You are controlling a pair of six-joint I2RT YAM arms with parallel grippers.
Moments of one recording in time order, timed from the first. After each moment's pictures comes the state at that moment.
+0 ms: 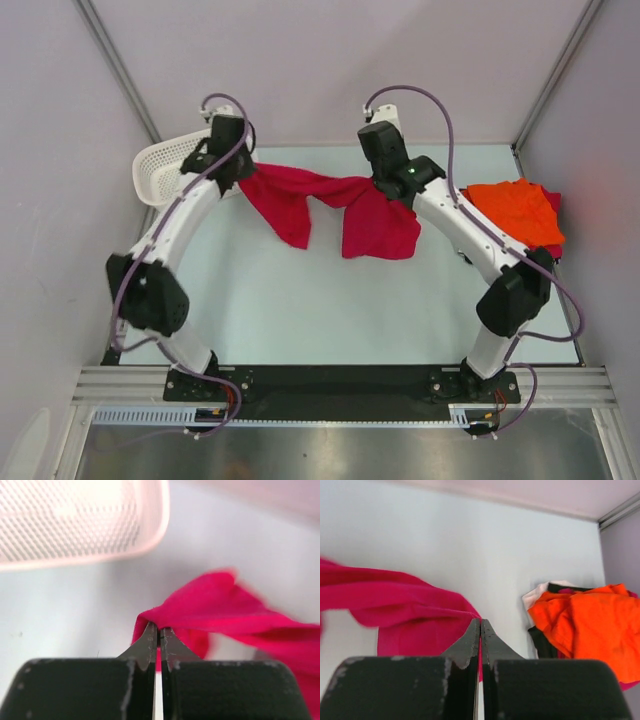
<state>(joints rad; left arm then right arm) -0.26 1.73 1.62 -0.63 -0.30 -0.43 0.63 1.77 1.77 -0.64 0.65 0.10</state>
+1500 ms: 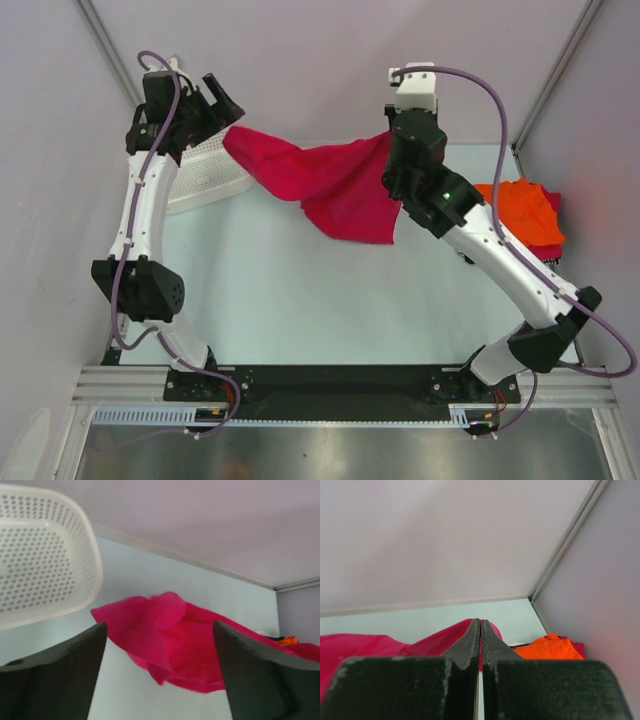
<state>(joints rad) -0.04 1.75 1.99 -0.64 0.17 -0.52 0.75 1.54 1.78 -0.19 1.05 -0.25</state>
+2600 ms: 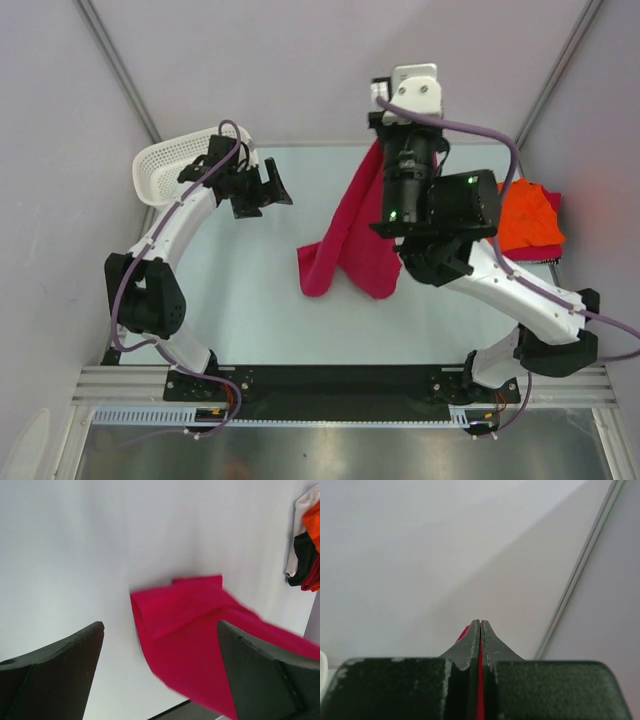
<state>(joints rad) -0.21 1.65 1.47 -0.73 0.32 -0.47 1.25 1.52 1.95 0.59 1.13 -1.16</state>
